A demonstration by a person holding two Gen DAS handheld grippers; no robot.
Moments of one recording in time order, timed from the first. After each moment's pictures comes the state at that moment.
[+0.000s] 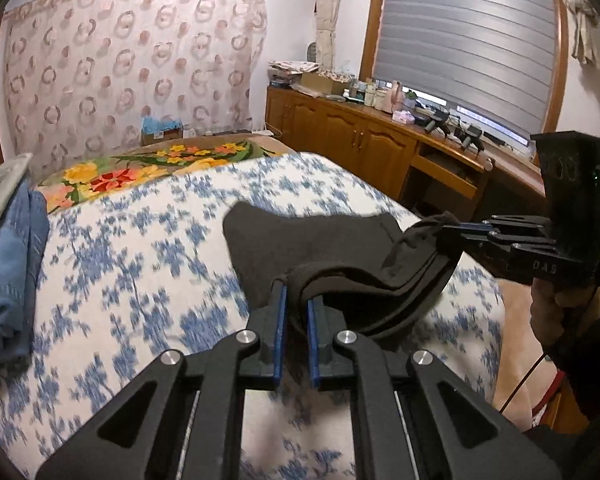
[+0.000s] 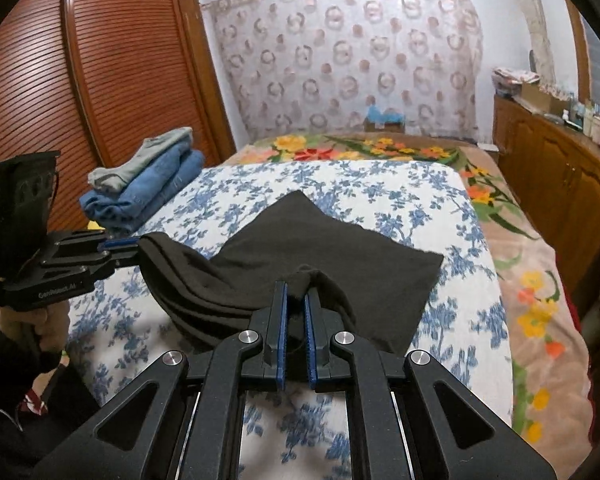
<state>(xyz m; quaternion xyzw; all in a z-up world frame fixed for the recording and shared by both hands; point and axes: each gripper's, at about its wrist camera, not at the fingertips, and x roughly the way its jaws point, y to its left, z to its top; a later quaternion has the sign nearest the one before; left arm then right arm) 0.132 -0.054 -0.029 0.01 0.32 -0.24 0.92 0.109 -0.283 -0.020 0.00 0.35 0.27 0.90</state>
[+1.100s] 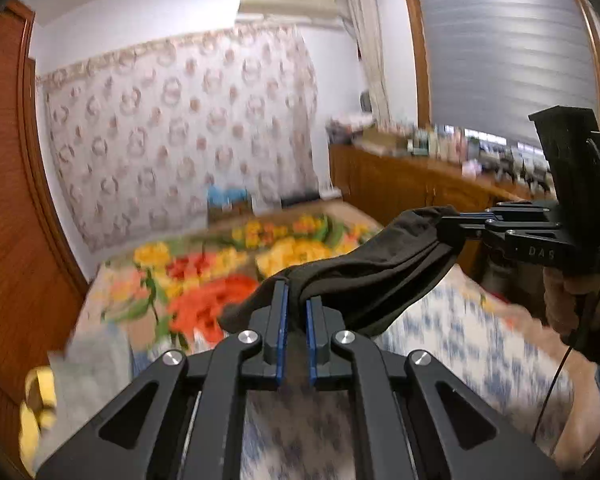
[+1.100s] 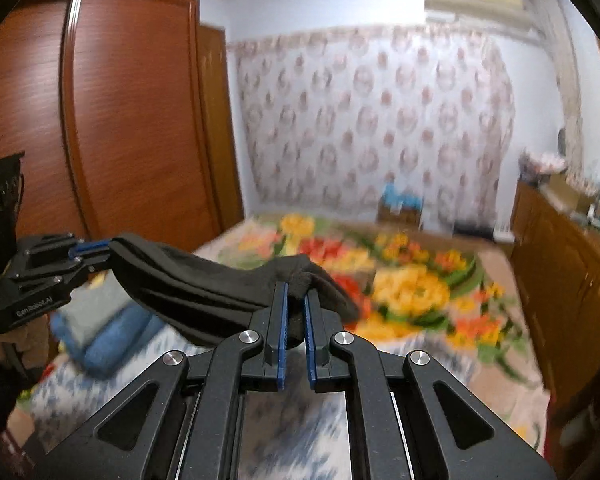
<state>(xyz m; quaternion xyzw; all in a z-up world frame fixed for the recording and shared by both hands) 0.240 0.016 0.062 0.06 0.25 -0.13 0.96 0.295 -0.203 0.103 -0.04 0.26 0.30 0.92</state>
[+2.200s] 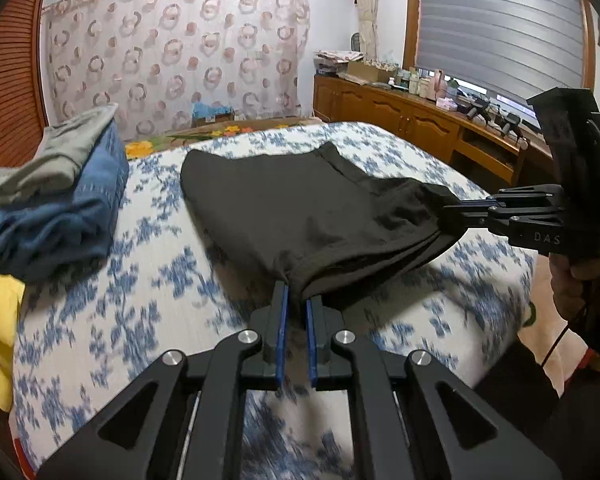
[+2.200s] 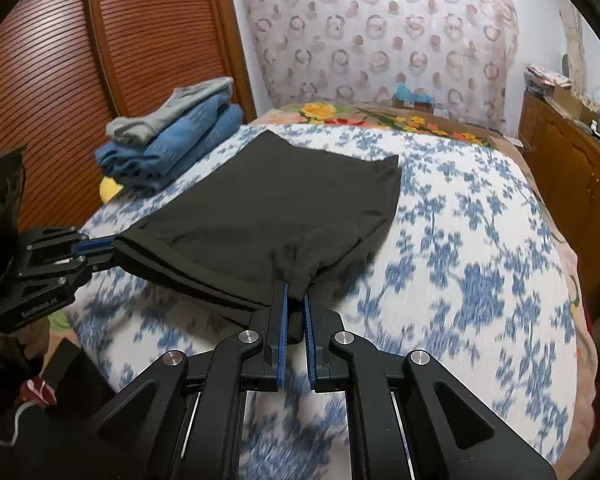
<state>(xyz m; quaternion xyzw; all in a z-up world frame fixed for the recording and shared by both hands) 0.052 0.006 -0.070 0.03 0.34 -0.15 0.93 0.084 -0.194 -0.042 -0.05 0.39 0.30 0.87</state>
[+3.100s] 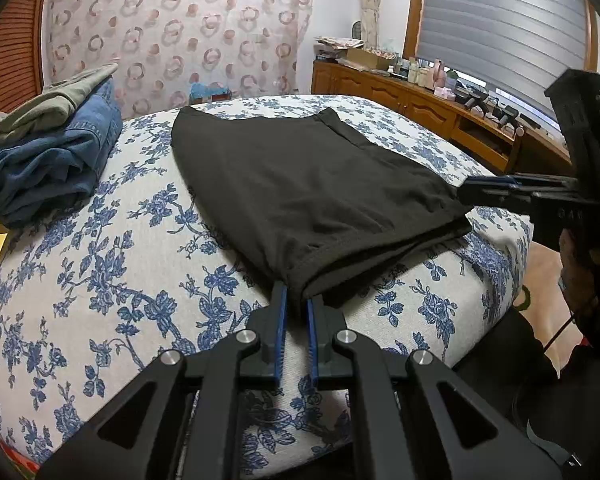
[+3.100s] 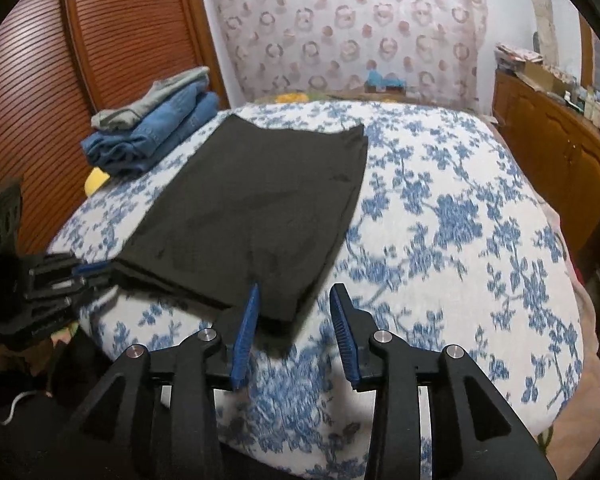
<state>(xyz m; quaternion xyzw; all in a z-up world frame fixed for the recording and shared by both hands) 0.029 0.004 -0.107 0.01 0.36 -0.15 0.92 0.053 -0.215 -0.059 -0.02 0.40 0.25 0.88</state>
